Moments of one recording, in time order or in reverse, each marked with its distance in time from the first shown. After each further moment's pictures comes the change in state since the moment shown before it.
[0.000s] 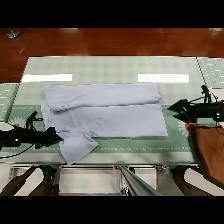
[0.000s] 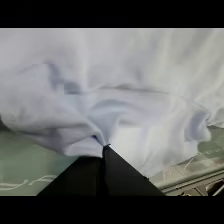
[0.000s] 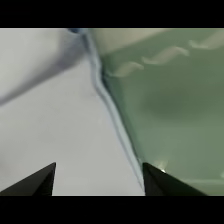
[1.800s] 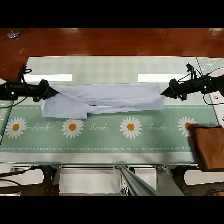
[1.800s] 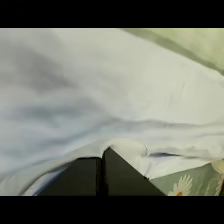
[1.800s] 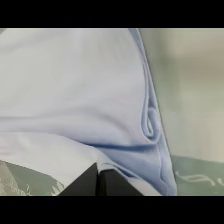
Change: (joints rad) left arm -0.100 -0.495 0.726 -0.229 0.111 0.012; right arm 0.211 -0.383 0.489 0.073 0.024 0.043
